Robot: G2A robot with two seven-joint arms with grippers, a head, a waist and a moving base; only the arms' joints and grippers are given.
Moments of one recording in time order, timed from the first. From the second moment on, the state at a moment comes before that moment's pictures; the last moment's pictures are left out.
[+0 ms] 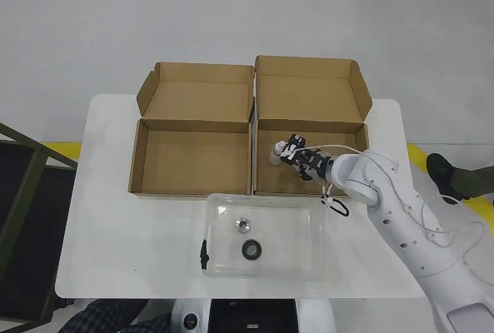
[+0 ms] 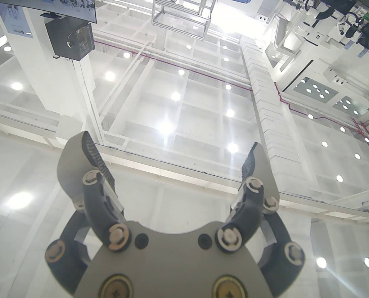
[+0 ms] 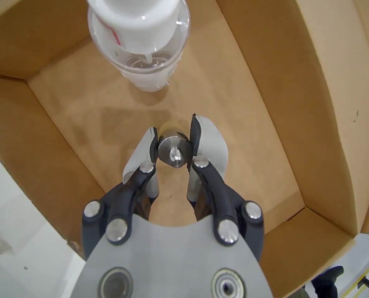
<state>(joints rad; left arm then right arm) -0.03 -0.30 -0.61 -1.22 3.05 0.21 0.06 -0.85 -1.10 0.96 -1.52 -1.18 -0.51 0.84</state>
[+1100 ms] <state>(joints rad) -0.03 -0.30 -0.61 -1.22 3.05 0.21 0.06 -1.08 -1.05 1.20 -1.94 -1.12 -0.57 0.83</state>
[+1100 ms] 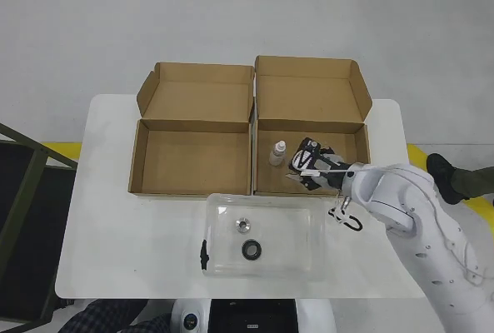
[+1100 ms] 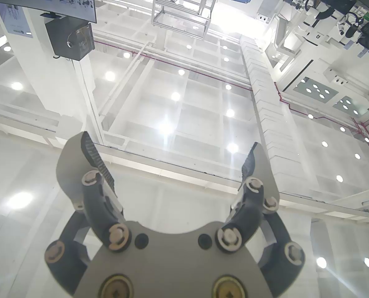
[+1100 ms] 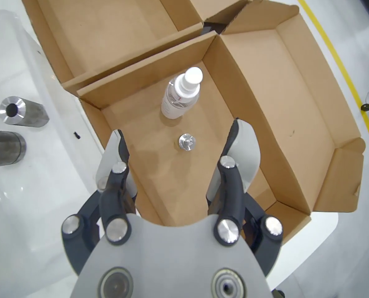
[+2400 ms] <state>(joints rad) -0.03 -0.30 -0.61 -1.22 3.05 0.21 0.06 -1.11 -1.07 0.90 -1.95 -1.19 -0.70 0.65</state>
